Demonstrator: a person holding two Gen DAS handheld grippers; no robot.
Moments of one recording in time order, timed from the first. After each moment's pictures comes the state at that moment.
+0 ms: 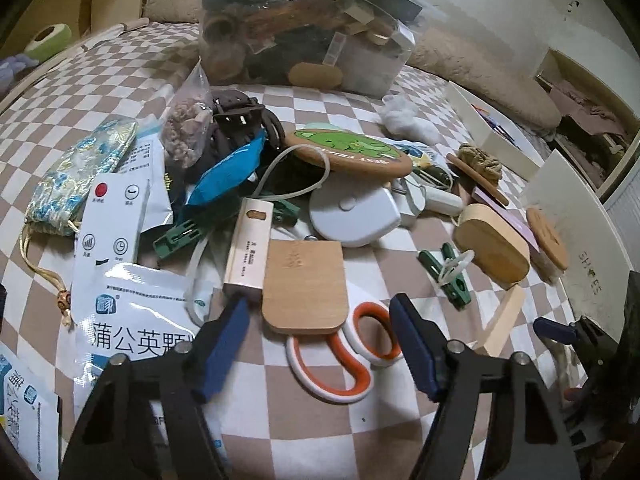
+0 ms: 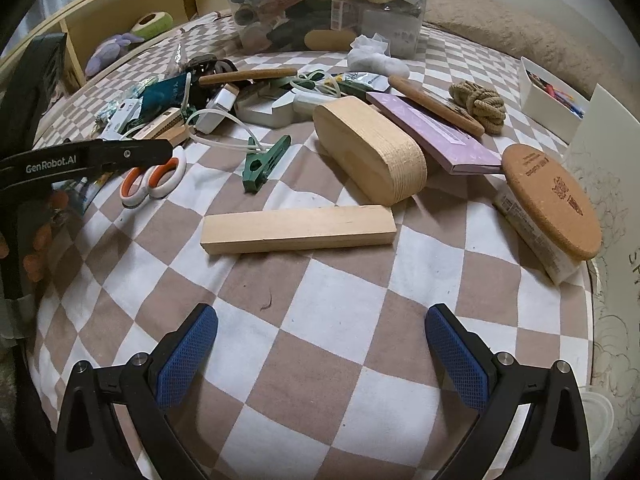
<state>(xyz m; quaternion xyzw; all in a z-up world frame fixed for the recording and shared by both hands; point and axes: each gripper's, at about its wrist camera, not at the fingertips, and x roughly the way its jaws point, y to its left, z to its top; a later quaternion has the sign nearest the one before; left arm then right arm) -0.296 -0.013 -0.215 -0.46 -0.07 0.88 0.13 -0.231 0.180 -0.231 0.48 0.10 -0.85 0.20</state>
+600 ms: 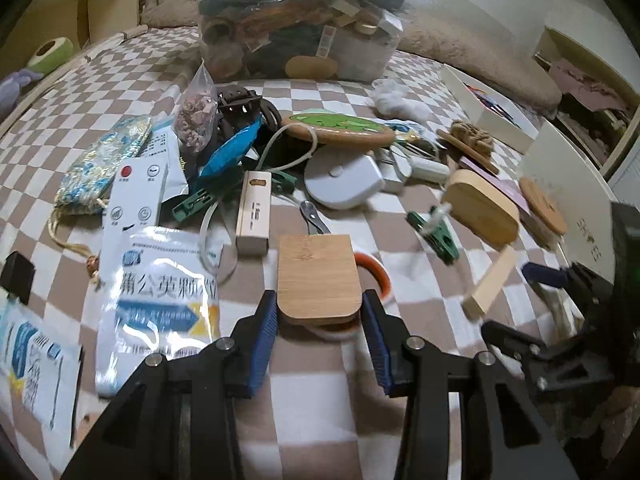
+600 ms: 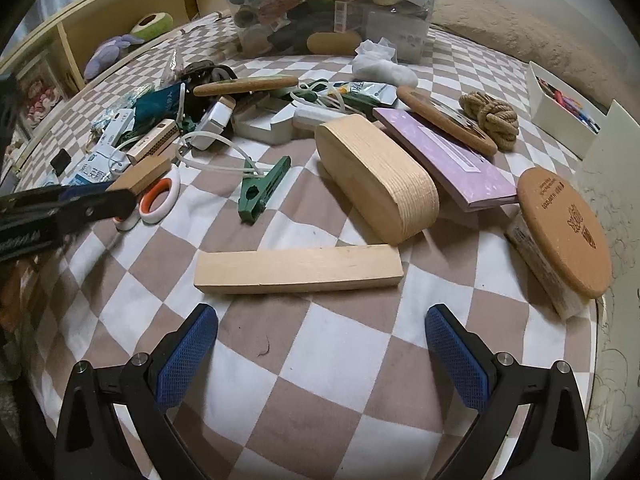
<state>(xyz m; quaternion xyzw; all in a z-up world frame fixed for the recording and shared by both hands) -0.259 -0.007 -0.203 -0.47 -0.04 0.88 0.12 -0.251 0.172 -0.229 0.48 0.10 -0.84 0.22</state>
